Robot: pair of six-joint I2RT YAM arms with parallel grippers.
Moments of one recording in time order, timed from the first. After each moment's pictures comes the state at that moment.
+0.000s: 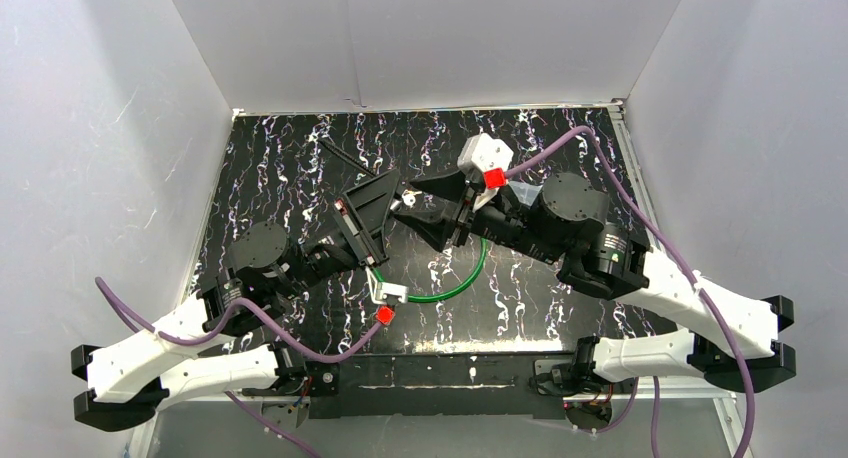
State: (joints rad) left arm -1.14 0.77 1.06 -0.16 -0.09 1.99; right arm 1.26 1.11 1.44 -0.22 0.04 -0.05
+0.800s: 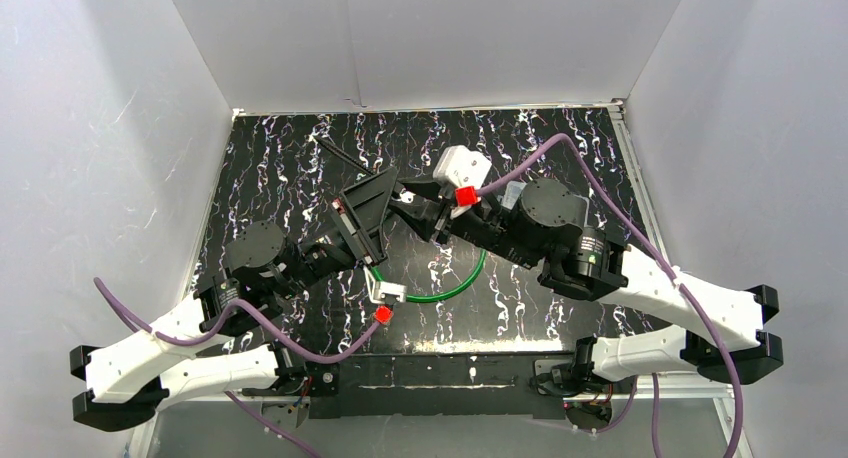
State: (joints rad) left arm -1.14 0.78 1.08 -0.17 -0.10 2.00; right arm 1.31 1.17 1.44 -0.12 0.14 -0.21
